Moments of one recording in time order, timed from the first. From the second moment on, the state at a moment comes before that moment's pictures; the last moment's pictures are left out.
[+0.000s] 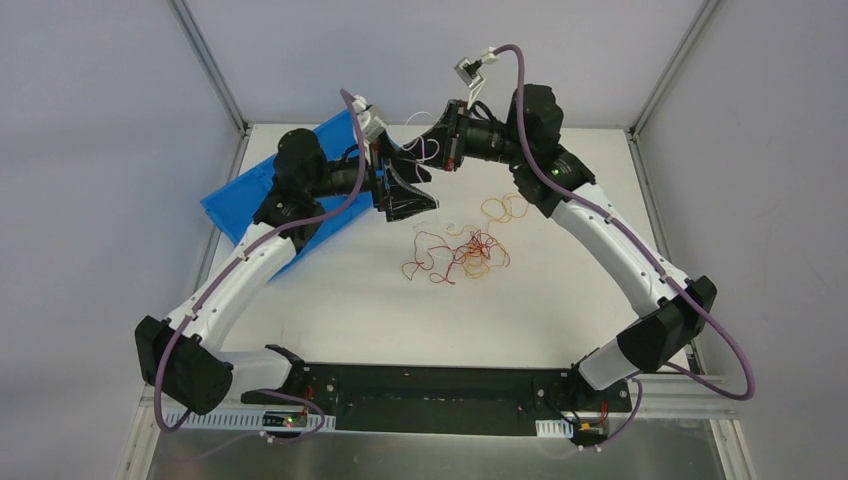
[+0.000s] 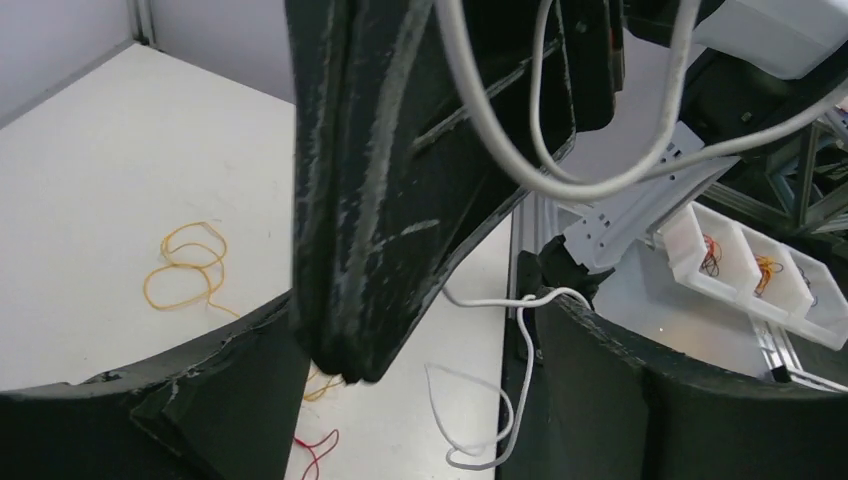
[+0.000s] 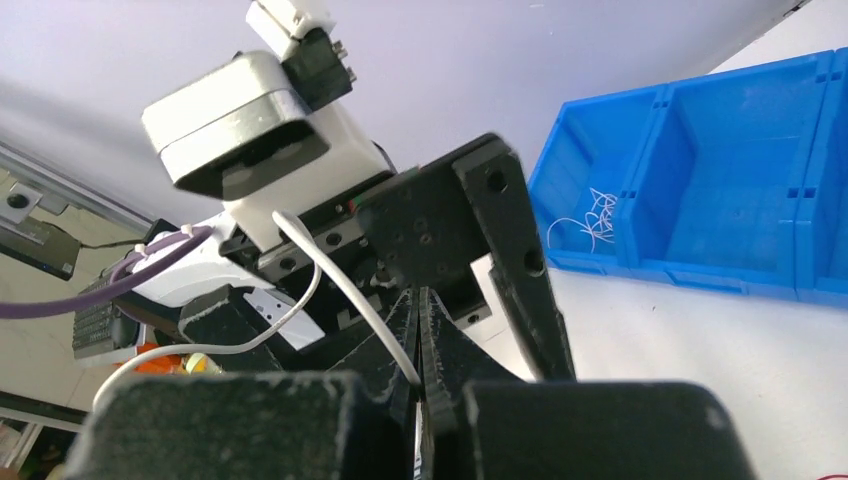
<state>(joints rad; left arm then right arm) -0.43 1.23 1.18 0.15 0.92 -0.39 0.64 1.53 1.65 -0.09 -0.74 0.68</state>
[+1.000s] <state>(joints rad) -0.41 1.19 1.10 0.20 0.78 -0.65 0.63 1.54 1.60 -0.06 -0.71 0.72</state>
